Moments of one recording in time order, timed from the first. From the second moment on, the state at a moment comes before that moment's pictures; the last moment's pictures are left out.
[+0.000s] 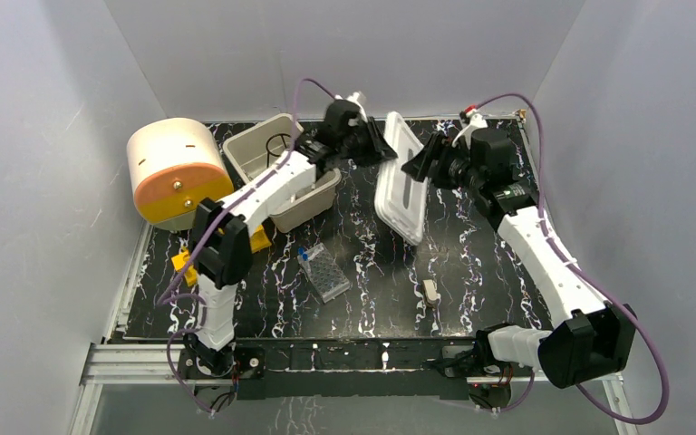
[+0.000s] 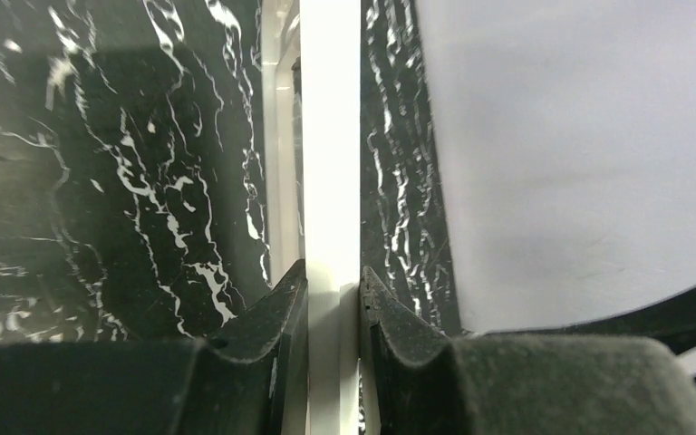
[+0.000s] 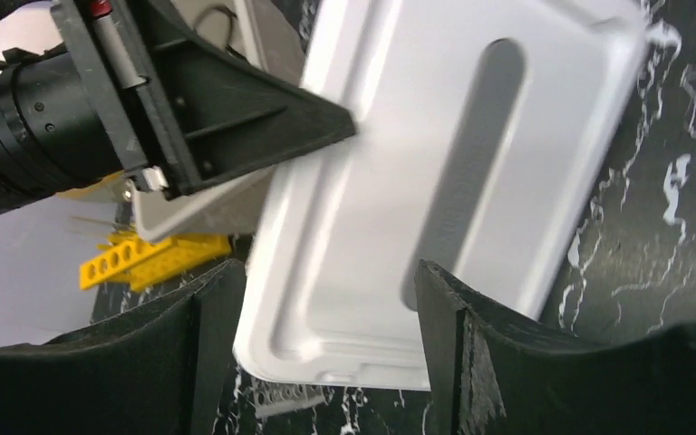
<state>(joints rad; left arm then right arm) -0.68 2.06 1.85 -0.32 0.19 -0.84 0.32 1.22 1.11 -0.34 -0.28 0.52</state>
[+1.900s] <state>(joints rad) -0.11 1.58 1.75 -0.49 0.22 -0.86 0.62 1.98 1.76 -0.63 0.20 0.50</state>
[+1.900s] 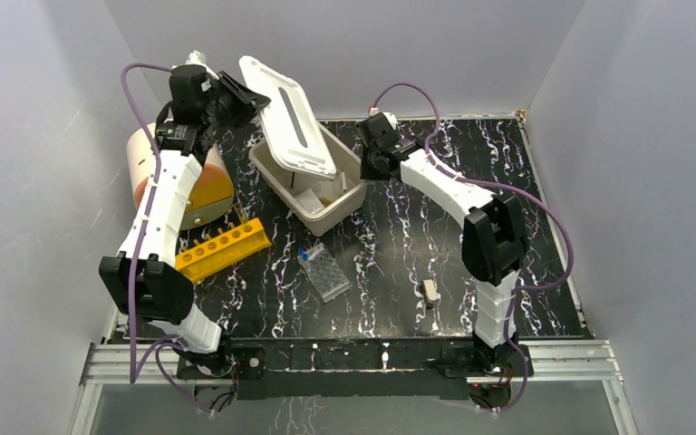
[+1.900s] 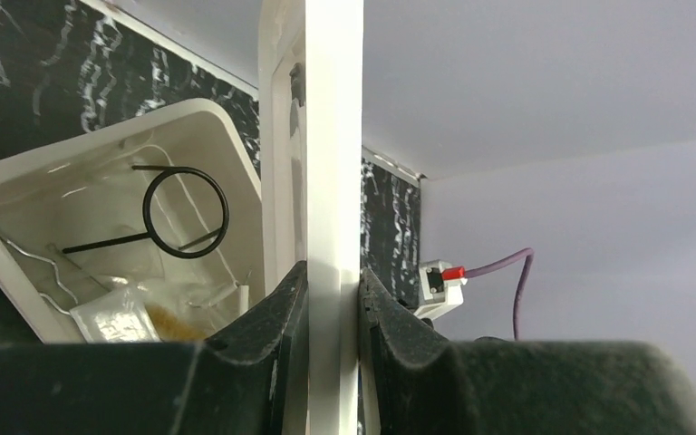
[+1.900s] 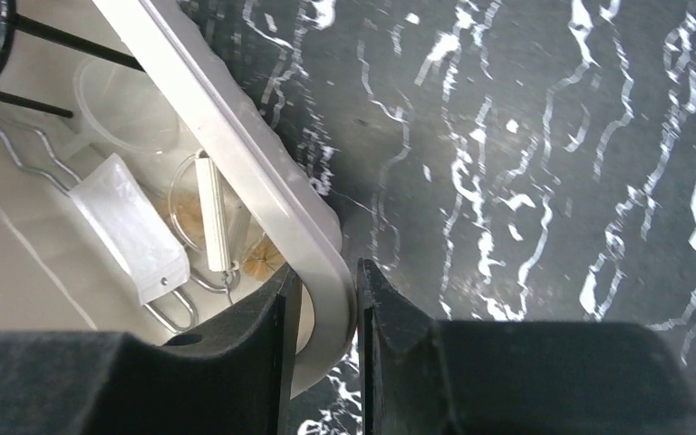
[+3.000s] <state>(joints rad) -0.31 1.40 1.16 -0.01 0.11 -1.24 0.56 1.51 1.45 -0.59 0.19 0.61</state>
